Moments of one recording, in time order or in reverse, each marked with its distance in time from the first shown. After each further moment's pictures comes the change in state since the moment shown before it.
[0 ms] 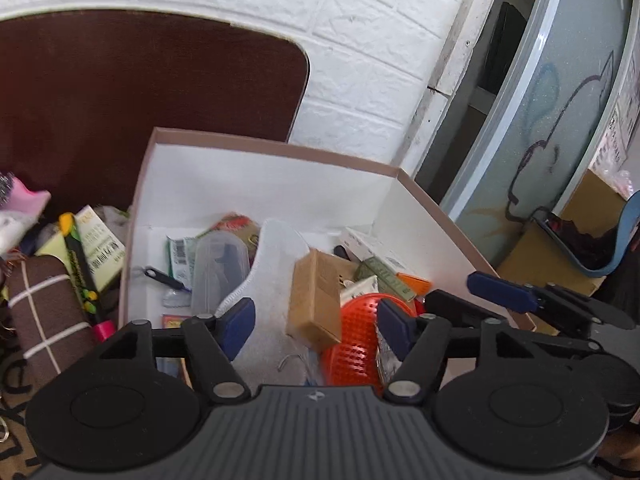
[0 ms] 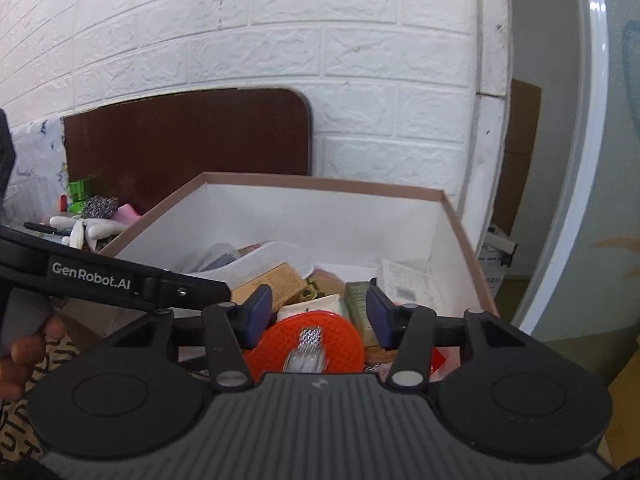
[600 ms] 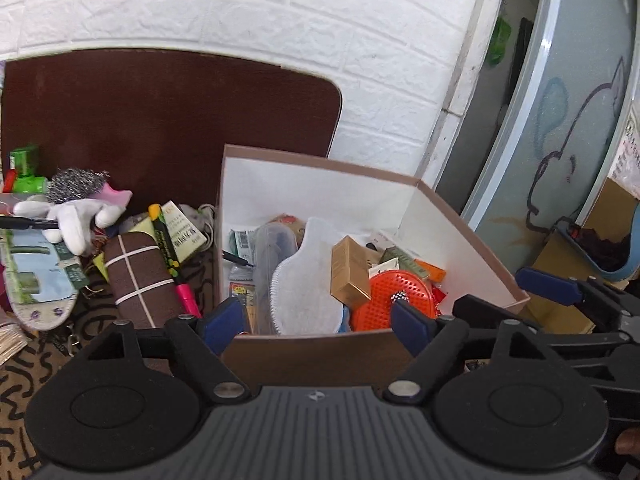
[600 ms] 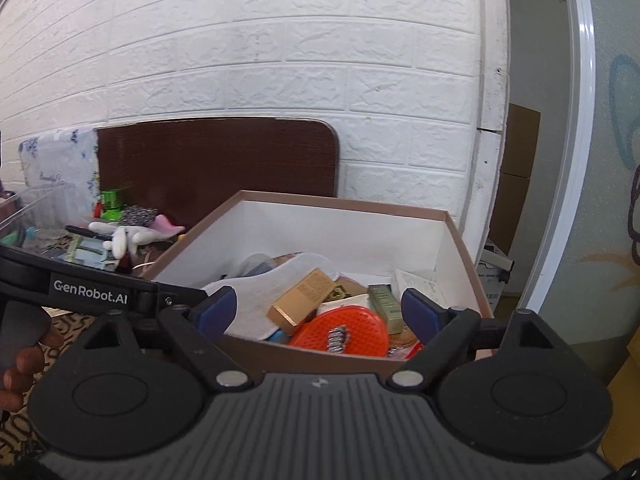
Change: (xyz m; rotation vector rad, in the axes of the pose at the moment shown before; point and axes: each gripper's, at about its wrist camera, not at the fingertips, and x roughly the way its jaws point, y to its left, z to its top) left arm -0.081 -0.002 -0.038 -0.014 -0.086 0.120; right arm -0.066 0.038 -0.008 -0.031 -0.047 0.041
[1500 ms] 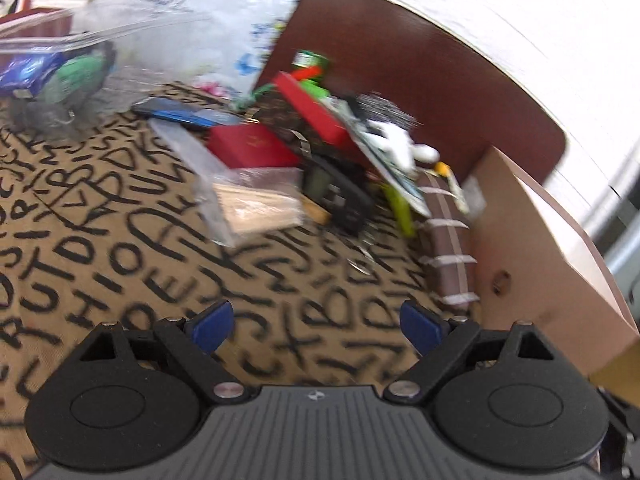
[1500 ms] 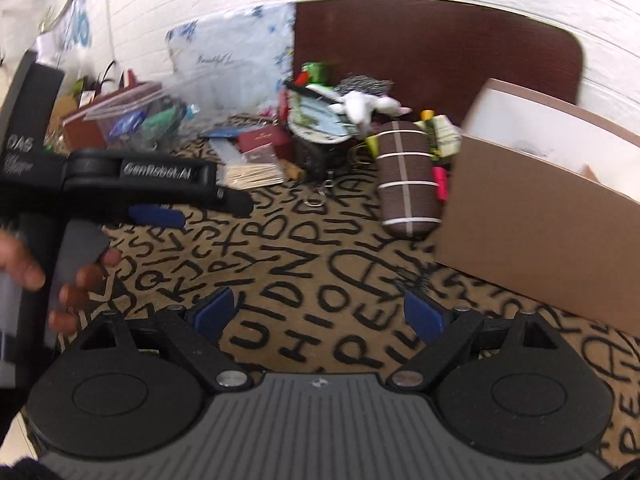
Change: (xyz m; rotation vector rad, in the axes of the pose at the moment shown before) left arm -0.081 0.193 -0.092 -0.393 0.000 0.317; right arm 0.022 0.182 -0.072 -0.149 0.265 0.381
